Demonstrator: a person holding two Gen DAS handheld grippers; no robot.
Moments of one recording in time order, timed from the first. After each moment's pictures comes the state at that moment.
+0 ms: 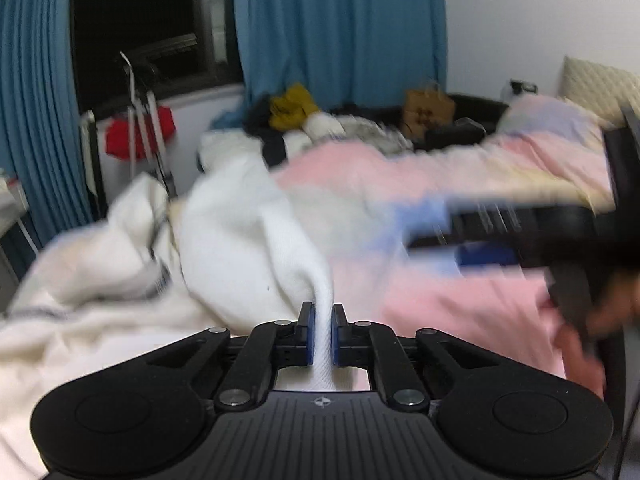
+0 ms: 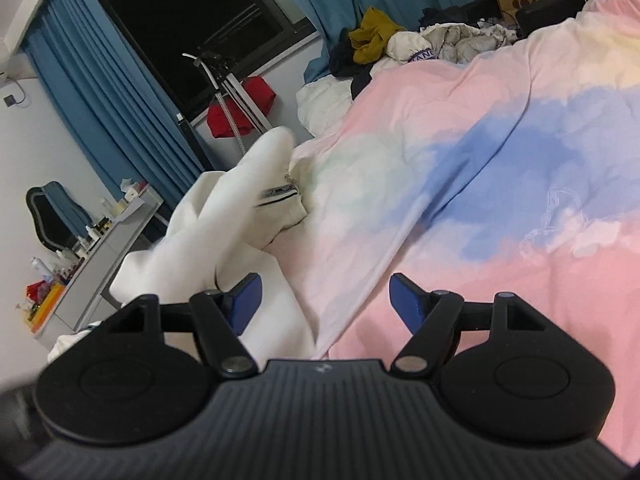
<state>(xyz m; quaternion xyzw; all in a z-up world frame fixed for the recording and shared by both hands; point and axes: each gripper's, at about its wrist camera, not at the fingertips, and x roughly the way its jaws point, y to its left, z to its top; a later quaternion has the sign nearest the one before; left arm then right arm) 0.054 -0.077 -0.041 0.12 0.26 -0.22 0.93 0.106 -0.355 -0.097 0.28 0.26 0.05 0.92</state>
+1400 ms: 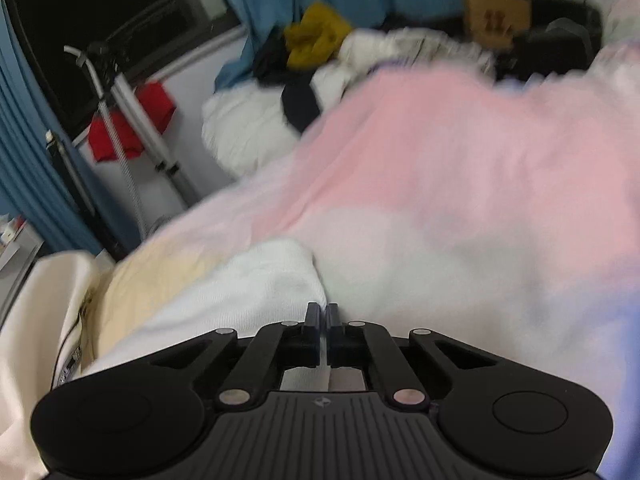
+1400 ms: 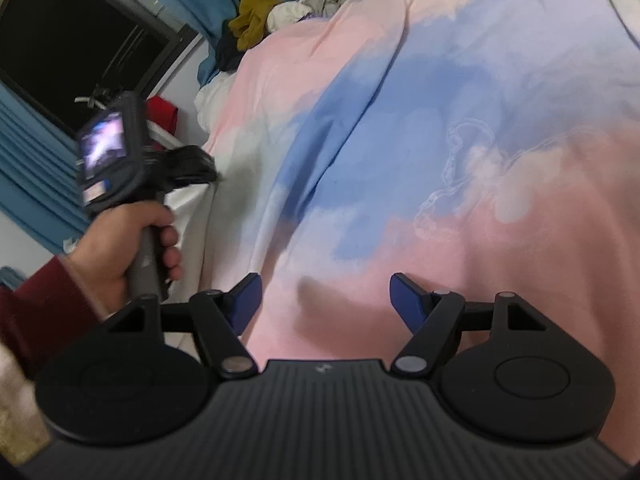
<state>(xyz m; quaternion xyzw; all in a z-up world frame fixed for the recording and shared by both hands) 0.424 -0.274 -0.106 0.23 0.32 -0.12 0.91 0.146 -0.425 -0.170 0.40 0.31 -0.06 0.86</state>
